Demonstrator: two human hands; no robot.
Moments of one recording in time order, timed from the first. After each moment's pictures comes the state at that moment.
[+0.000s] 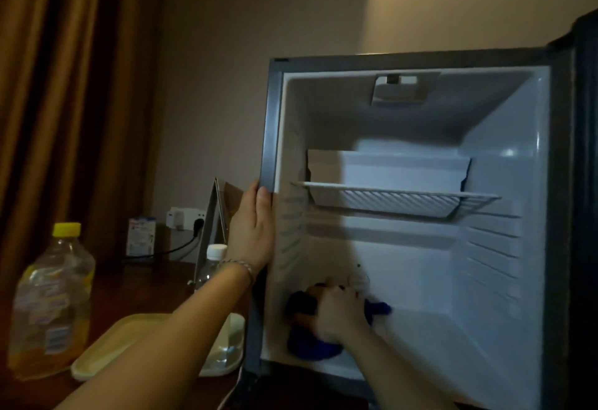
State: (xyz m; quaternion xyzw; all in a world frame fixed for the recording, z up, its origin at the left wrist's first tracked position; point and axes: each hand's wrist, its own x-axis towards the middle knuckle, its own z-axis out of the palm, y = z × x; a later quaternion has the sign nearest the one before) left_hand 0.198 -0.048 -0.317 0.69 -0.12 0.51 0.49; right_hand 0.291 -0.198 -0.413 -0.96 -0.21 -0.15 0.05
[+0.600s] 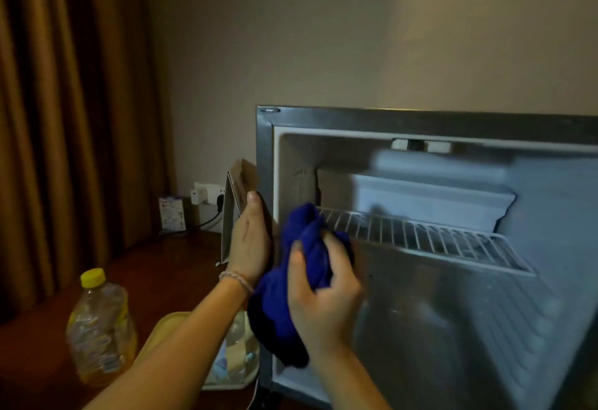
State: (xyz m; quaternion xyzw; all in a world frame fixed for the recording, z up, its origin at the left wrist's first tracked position) left_hand 0.206 -0.048 -0.215 0.68 0.00 0.36 0.64; right_hand 0.186 -0.156 -0.266 -0.63 -0.21 -0.43 0.61
